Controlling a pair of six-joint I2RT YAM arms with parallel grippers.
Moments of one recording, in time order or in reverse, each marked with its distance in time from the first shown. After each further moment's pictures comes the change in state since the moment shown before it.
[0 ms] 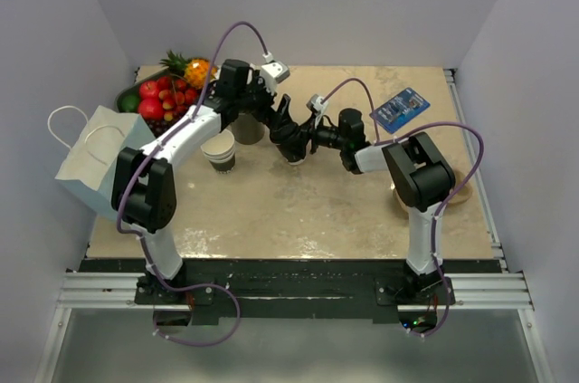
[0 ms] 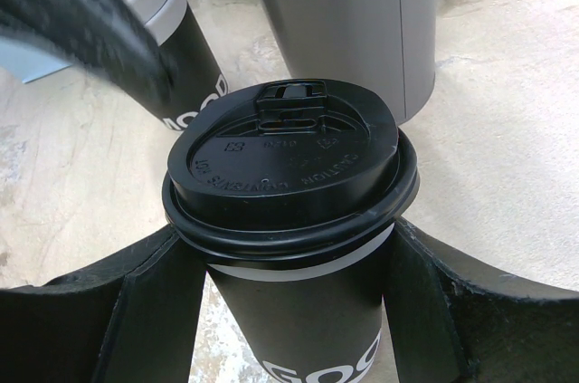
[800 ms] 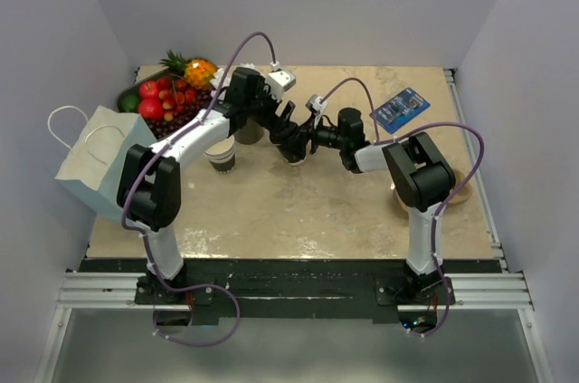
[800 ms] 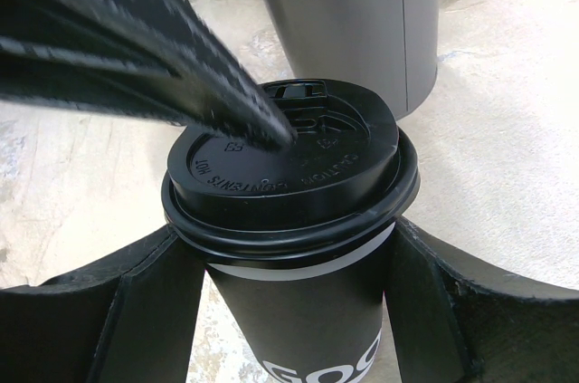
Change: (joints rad) left arm -0.060 0.025 -0.031 0.021 -0.232 0.055; right arm 0.001 0.000 0.008 -0.035 -0.002 -0.014
